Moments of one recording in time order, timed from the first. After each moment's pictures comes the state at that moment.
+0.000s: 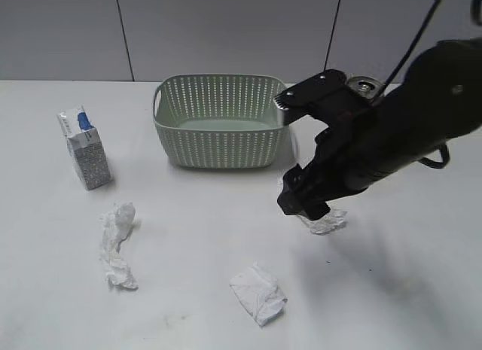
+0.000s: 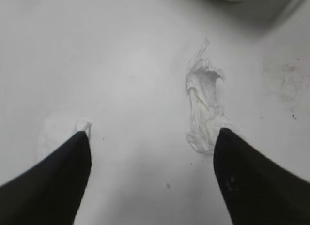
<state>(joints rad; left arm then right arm) -0.07 0.00 -0.51 -0.16 1.03 0.09 0.62 1.66 -0.93 0.19 0.41 -0.20</state>
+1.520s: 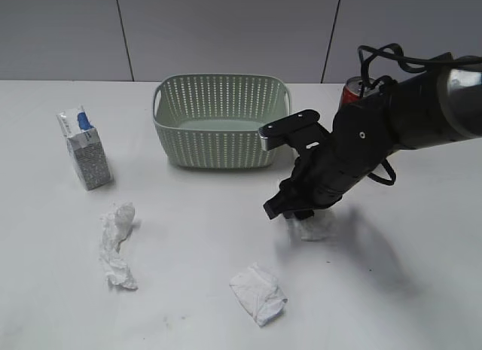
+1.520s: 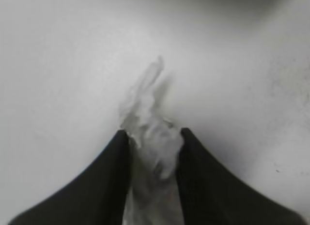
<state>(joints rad) -0.07 0.00 -0.51 -0.16 1.03 0.09 0.58 1.99 -1.04 0.03 0.29 0.05</state>
